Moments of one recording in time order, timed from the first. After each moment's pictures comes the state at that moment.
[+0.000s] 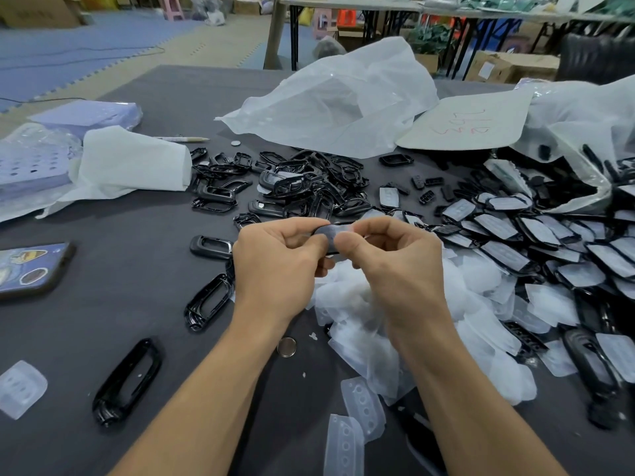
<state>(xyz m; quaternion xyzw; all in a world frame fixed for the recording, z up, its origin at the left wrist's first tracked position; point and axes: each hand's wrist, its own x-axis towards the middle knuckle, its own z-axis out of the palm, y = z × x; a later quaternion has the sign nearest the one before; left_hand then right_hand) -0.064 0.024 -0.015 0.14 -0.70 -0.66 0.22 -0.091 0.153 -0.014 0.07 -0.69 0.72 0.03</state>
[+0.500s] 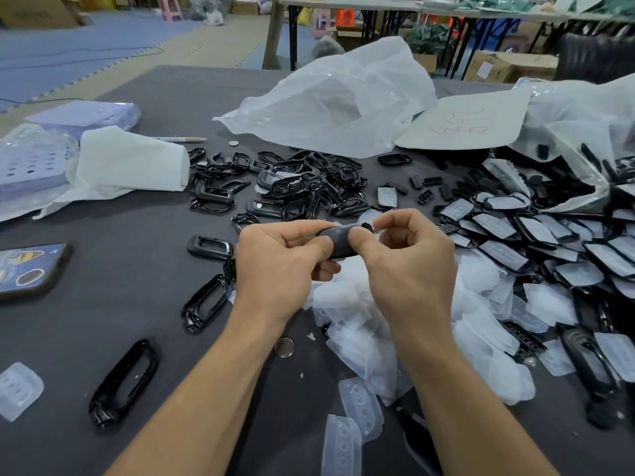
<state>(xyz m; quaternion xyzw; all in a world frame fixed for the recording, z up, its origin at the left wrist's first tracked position) -0.063 0.026 -0.013 0.12 -0.66 -0.71 0.19 -0.095 0.156 -0.017 -0.01 -0.79 0.60 0.15</state>
